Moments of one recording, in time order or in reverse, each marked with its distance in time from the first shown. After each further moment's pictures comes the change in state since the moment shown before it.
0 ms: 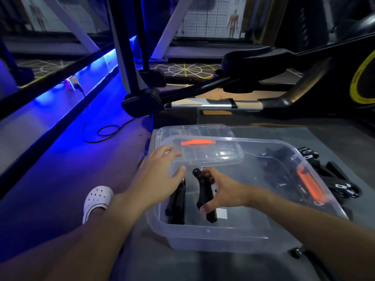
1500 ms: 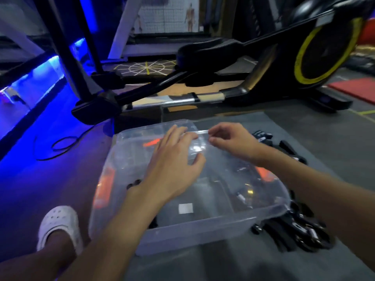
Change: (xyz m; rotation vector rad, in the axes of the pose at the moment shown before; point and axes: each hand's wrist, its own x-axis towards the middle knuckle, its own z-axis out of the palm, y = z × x) left_hand 0.029 0.136 0.044 -0.076 0.006 0.283; right_hand -0.072 0.031 -0.119 0.160 0.611 -0.087
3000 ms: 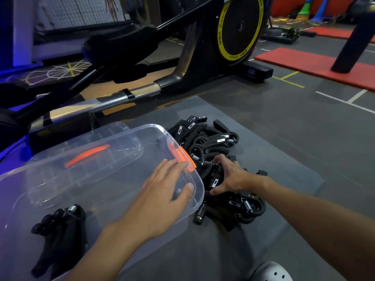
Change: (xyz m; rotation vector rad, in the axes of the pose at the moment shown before) left_hand -0.008 0.081 0.109 -0.123 -0.448 0.179; right_hand -0.121 0.196 -0.082 -0.320 -0.073 0.480
